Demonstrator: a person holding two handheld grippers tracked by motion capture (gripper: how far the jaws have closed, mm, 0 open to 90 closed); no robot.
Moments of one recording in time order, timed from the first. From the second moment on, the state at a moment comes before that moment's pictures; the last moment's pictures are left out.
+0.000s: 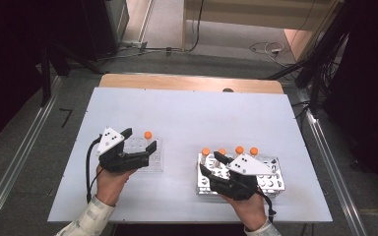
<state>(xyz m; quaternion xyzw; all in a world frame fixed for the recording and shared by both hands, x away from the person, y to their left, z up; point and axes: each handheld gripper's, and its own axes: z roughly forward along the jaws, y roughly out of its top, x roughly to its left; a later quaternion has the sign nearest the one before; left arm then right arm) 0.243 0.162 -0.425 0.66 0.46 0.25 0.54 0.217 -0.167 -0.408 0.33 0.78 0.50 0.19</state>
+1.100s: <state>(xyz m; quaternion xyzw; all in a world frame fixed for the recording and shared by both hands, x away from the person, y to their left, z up) 0.243 0.164 -0.426 0.66 0.47 0.25 0.54 0.235 -0.261 -0.414 0.44 0.71 0.47 0.28</state>
